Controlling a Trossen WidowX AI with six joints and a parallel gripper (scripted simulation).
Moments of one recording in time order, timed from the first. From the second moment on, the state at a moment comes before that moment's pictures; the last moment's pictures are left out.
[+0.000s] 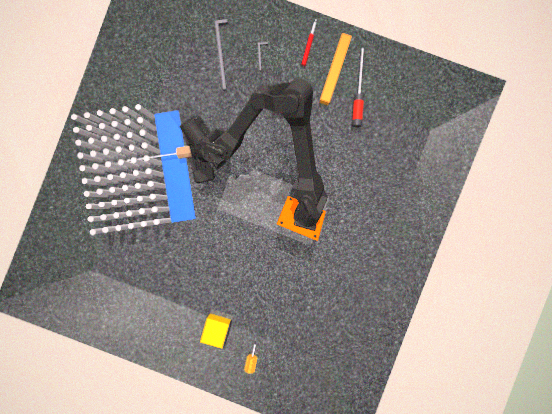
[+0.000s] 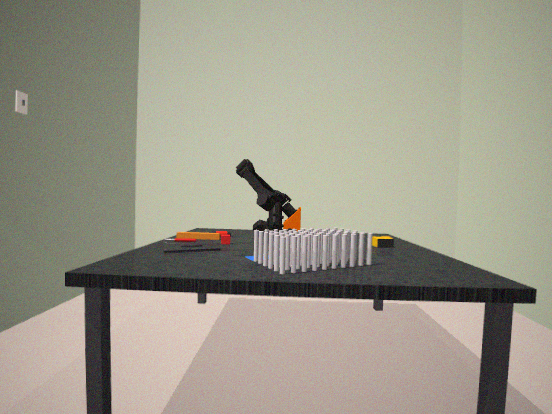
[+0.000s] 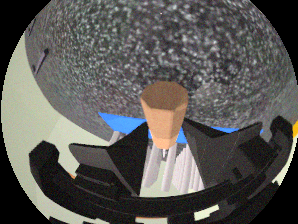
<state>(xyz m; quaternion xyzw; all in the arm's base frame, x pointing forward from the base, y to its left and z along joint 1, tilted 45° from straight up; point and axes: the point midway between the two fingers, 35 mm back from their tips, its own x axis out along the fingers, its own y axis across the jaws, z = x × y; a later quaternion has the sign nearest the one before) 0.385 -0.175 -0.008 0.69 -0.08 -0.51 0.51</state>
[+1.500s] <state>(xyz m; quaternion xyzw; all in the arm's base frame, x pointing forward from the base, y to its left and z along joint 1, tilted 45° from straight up) 0.356 -0.182 0.002 0.69 -0.08 -0.52 0.51</state>
